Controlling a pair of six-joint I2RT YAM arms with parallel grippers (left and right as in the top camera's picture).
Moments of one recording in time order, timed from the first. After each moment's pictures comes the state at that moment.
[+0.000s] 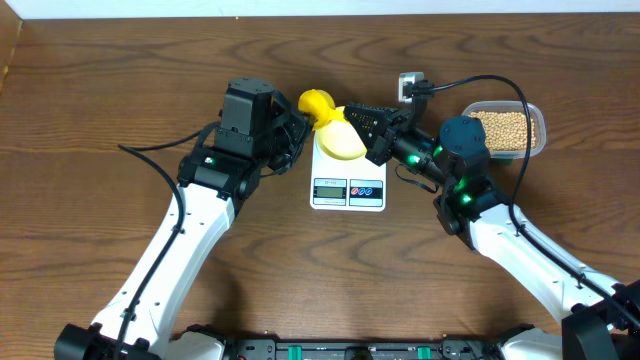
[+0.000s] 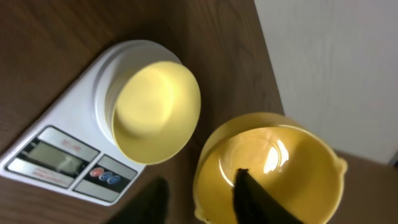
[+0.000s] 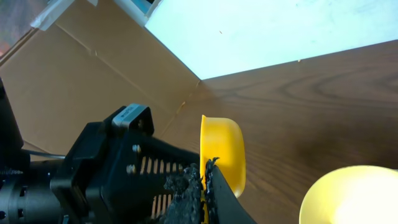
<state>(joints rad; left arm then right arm) -0.33 1.40 1.12 -0.44 0.25 -1.32 0.45 1.47 0.79 0.62 -0.49 0.71</state>
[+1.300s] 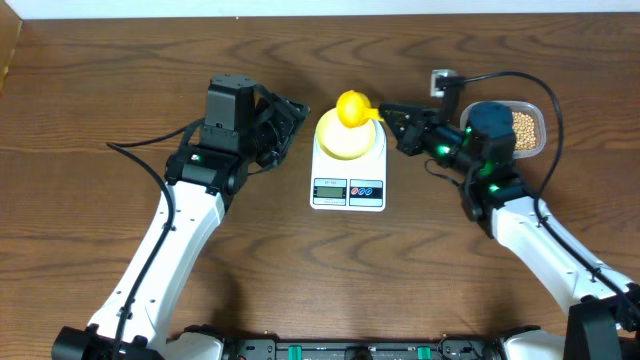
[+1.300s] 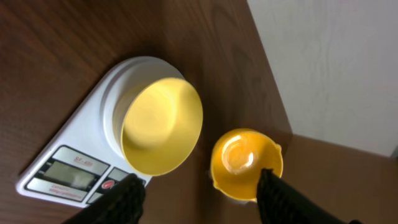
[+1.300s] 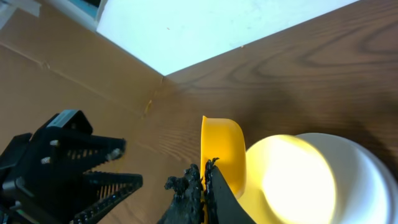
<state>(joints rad) -0.25 1.40 1.12 -0.44 0.31 -1.22 0.27 1.47 0.79 0.45 -0.58 0.71</state>
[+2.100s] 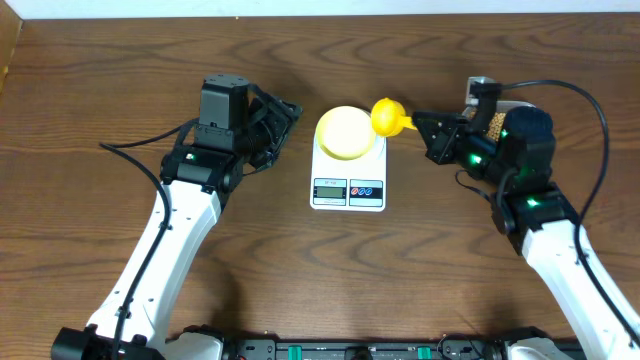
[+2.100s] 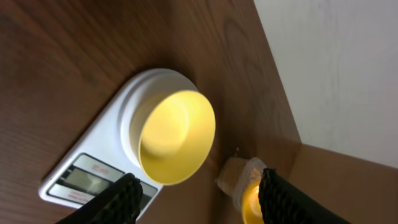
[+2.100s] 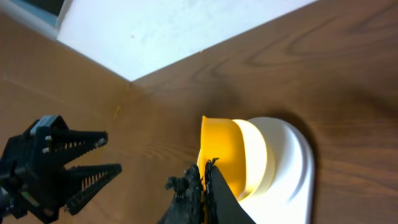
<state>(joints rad) -0.23 1.40 1.12 -0.47 0.28 -1.19 0.18 1.24 0.79 0.09 -0.51 0.61</state>
